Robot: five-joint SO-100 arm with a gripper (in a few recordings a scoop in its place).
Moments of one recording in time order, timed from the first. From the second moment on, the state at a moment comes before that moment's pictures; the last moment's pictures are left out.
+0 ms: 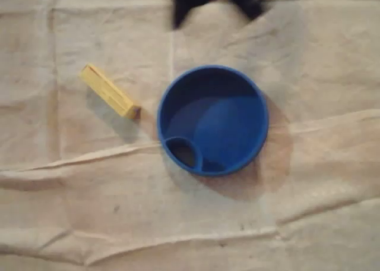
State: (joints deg) arm 32.1 96.2 76.7 73.4 -22.2
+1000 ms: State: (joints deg) arm 38.0 55.4 26.8 86.9 -3.2
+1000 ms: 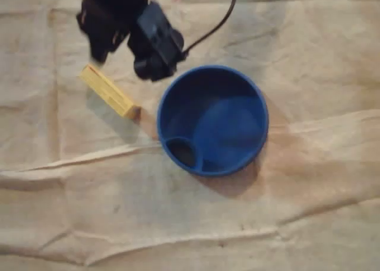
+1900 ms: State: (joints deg) arm 34.7 46.4 24.4 74.3 -3.0
